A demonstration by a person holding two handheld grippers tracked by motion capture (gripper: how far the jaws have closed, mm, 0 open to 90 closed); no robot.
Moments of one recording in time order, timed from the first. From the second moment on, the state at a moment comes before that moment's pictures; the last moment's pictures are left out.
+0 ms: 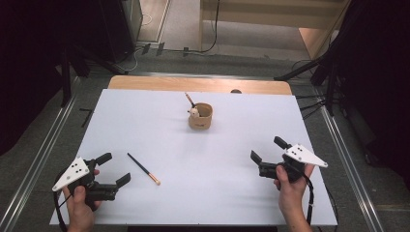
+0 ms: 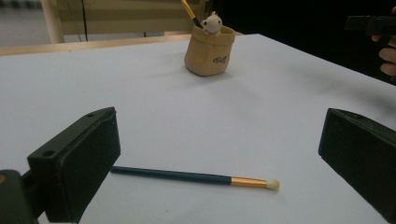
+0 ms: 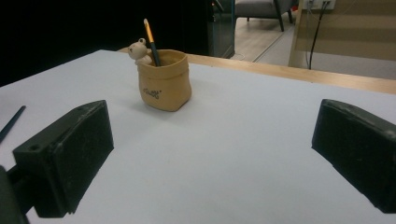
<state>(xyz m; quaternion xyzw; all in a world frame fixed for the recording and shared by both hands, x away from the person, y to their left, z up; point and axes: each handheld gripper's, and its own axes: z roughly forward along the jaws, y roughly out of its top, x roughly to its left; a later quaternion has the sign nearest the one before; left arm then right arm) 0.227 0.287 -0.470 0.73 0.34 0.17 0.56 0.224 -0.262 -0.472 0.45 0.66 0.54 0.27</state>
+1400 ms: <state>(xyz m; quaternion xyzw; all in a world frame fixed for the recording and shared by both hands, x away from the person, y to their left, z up) 0.229 0.277 -0.464 0.73 0.35 0.16 0.56 0.158 -0.325 -0.495 0.49 0.62 0.53 0.29</state>
